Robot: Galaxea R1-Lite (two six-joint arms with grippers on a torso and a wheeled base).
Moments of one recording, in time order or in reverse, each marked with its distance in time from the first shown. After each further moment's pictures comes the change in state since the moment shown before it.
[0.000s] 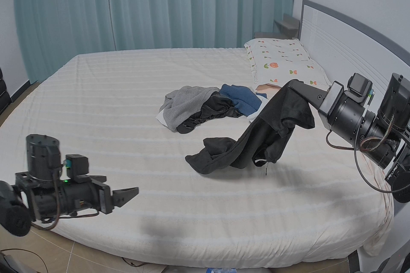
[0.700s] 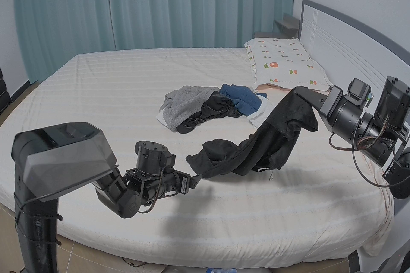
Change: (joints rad) left arm -0.158 0.855 -0.486 -0.401 0.160 0.042; right arm -0.066 0.026 0.009 0.020 -0.005 0.006
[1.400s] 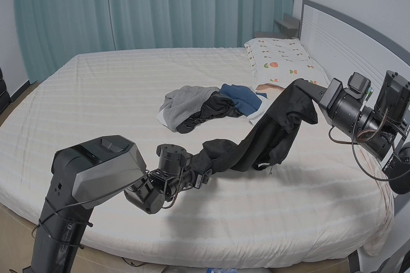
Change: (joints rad) left arm -0.018 0.250 -0.304 -0.018 0.048 0.104; right arm -0.008 0.011 -0.040 0.001 -0.002 0.000
